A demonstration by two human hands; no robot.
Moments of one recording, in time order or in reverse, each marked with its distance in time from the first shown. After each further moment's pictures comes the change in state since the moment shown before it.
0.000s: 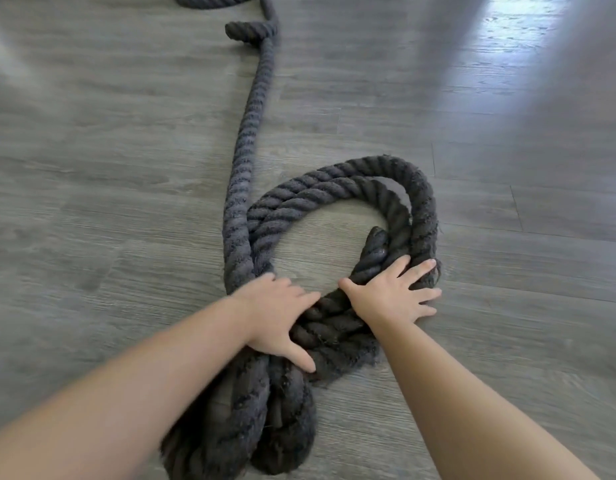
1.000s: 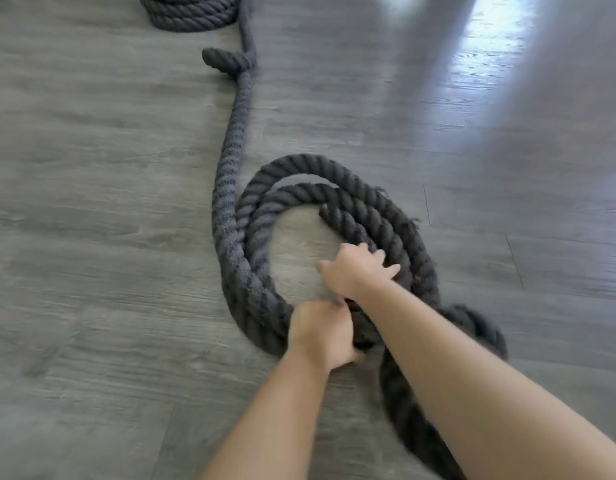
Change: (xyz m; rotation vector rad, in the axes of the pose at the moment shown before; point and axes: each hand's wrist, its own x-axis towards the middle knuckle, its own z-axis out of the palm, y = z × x) left_hand 0.127 0.007 -0.047 -0.159 0.176 -0.345; right_hand 0.075 -0.121 -0.079 -0.144 -0.196 -0.332
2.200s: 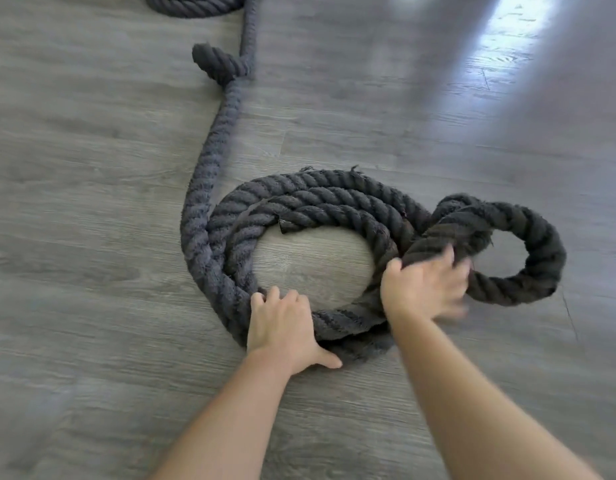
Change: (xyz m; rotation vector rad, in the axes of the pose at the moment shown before) left_hand 0.068 -0.140 -0.028 -0.091 0.021 -0.194; right_hand 0.101 -0.024 -0.019 0.429 0.541 0.441
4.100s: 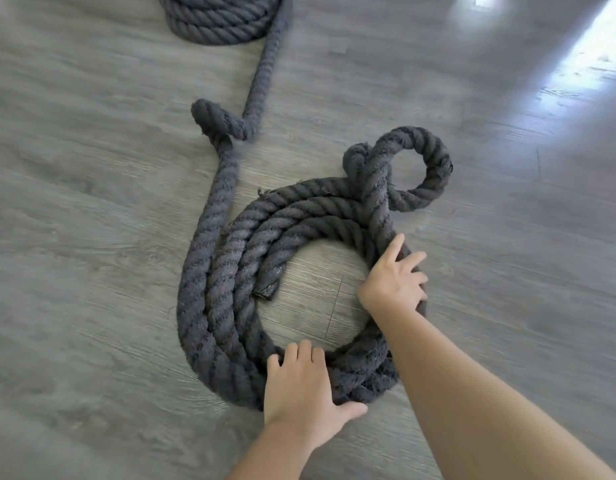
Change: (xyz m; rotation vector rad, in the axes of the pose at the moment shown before) left_hand 0.188 0.087 -0.088 -0.242 -0.187 -0.127; right_hand 0.234 -0.184 0.046 -0.550 -0.340 -0.436
